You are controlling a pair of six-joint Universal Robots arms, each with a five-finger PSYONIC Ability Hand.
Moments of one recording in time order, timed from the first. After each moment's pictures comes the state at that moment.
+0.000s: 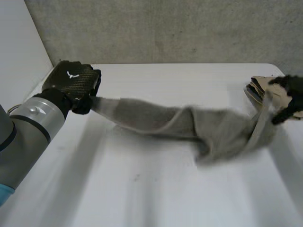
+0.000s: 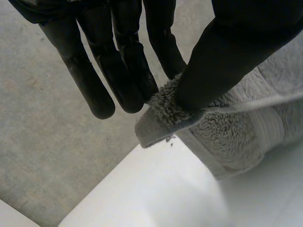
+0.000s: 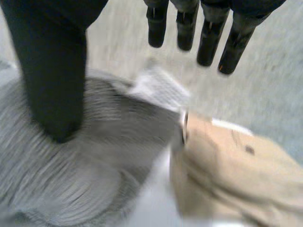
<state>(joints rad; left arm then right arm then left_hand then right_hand) 4.28 -1.65 -1.59 3.15 -1.53 3.56 1.42 -1.29 1.57 -0.03 1.16 3.06 1.12 1.20 1.19 1.20 0.99 0.21 0.25 0.26 0.27 0.11</state>
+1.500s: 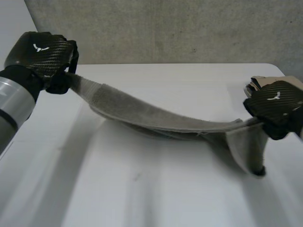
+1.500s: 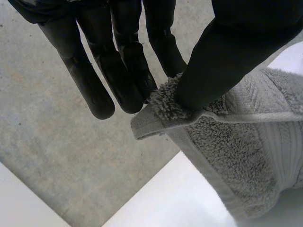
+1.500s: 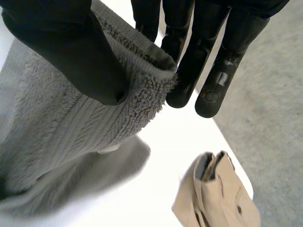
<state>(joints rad) 4.35 -1.49 -1.56 3.09 -1.53 3.53 1.72 -1.63 1.61 0.42 1.28 2.32 1.12 1.20 1.19 1.20 0.99 0.98 1.17 1.18 1.19 0.99</state>
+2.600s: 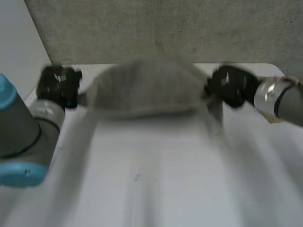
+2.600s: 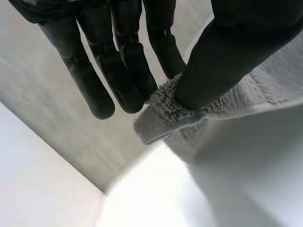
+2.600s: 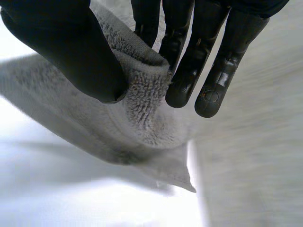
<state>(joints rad) 4.33 -1.80 -1.64 3.43 -1.72 3.58 1.79 -1.10 1.12 0.37 1.01 2.05 1.12 1.20 1.19 1.20 0.99 0.98 1.17 1.18 1.19 0.99</state>
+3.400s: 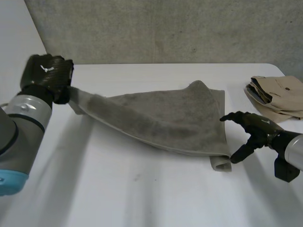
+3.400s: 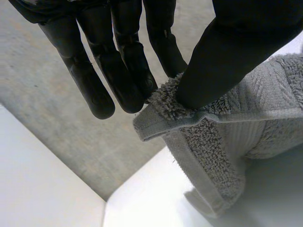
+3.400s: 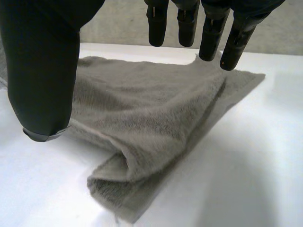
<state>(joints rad) 4.35 -1.66 -1.68 3.38 -1.68 3.56 1.54 -1.36 1.80 0.09 0.96 3.07 1.12 1.20 1.19 1.20 0.99 0.20 0.22 0.21 0.24 0.06</state>
